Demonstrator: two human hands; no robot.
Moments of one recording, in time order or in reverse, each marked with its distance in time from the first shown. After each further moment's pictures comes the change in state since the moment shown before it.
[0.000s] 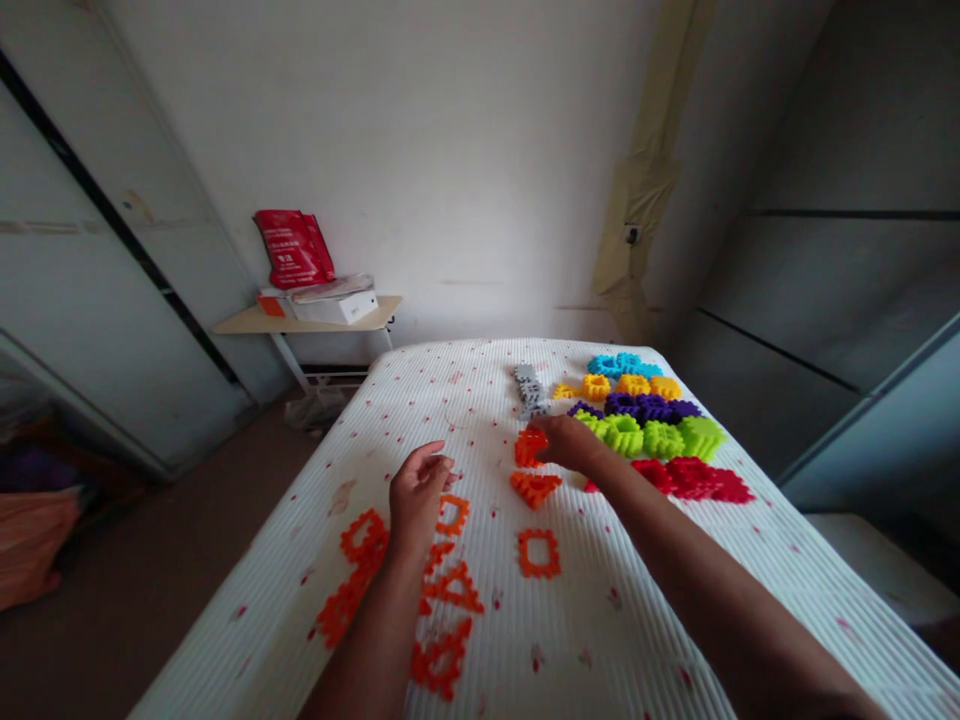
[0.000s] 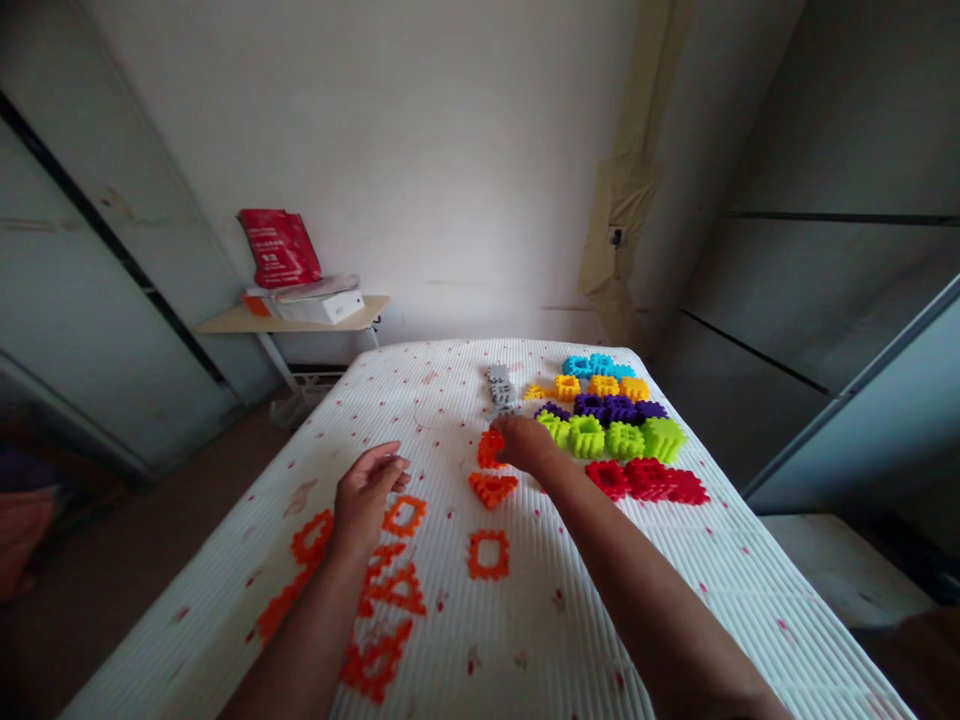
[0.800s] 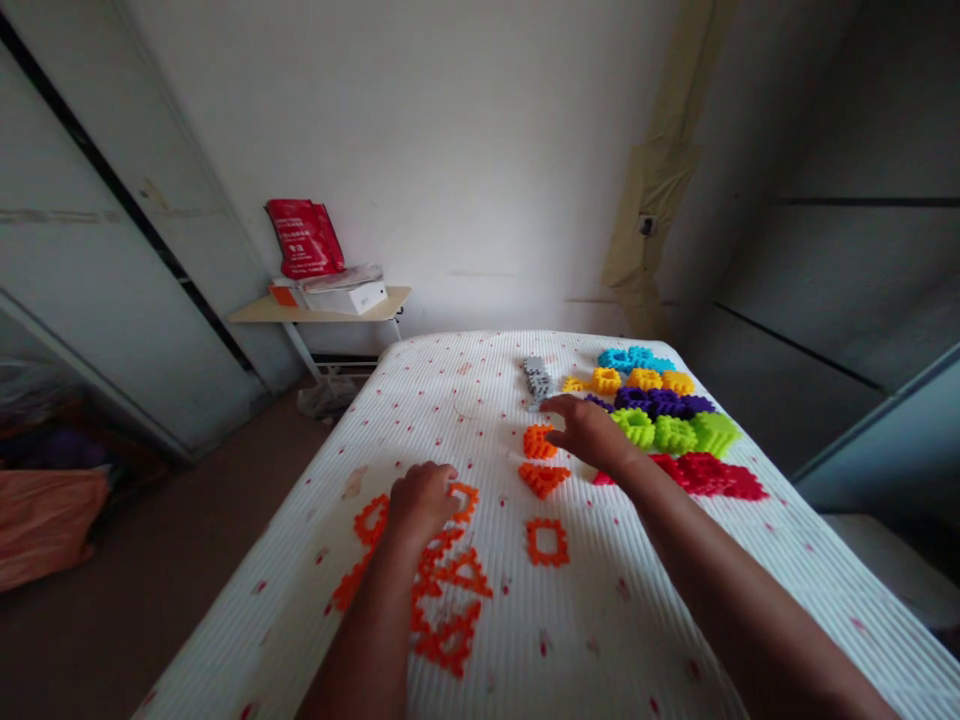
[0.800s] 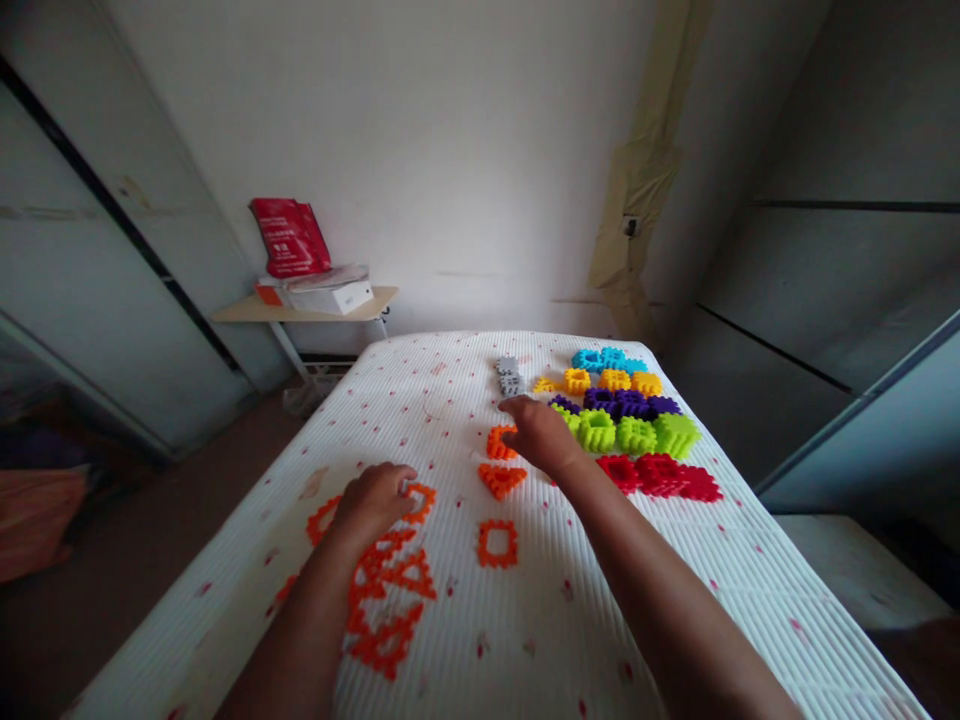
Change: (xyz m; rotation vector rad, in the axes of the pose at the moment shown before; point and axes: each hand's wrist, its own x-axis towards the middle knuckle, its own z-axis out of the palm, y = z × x) left_hand 0.000 0.014 -0.025 0.975 -0.270 0.085; right_hand -0.022 -0.010 -0.026 0.158 0.223 -0.088
